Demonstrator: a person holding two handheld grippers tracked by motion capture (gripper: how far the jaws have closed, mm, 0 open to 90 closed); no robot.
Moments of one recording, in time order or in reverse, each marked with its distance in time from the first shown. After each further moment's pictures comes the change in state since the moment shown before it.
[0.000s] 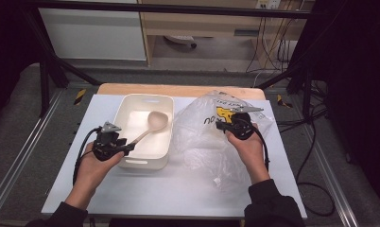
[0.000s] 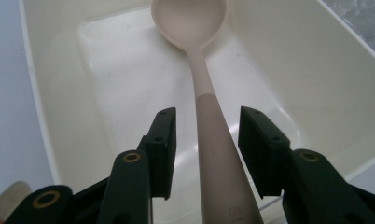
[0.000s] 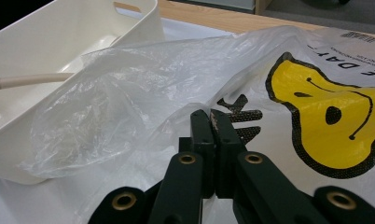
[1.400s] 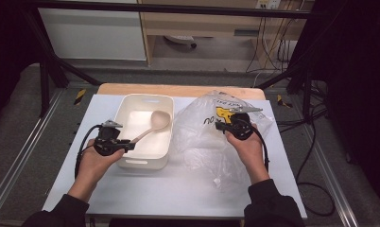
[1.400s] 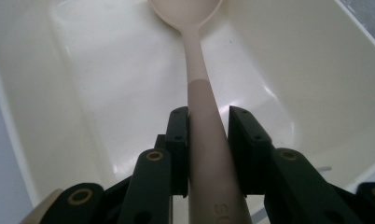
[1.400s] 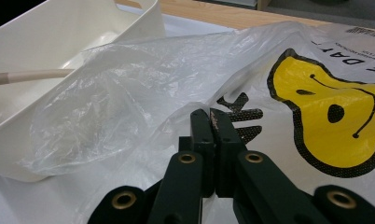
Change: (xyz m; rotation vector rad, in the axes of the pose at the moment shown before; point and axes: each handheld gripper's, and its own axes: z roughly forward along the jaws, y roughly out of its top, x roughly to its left) left arm 0.011 0.006 0.010 0.071 -0.082 -0.018; right arm 0.000 -0.001 0.003 0.009 0.005 0.004
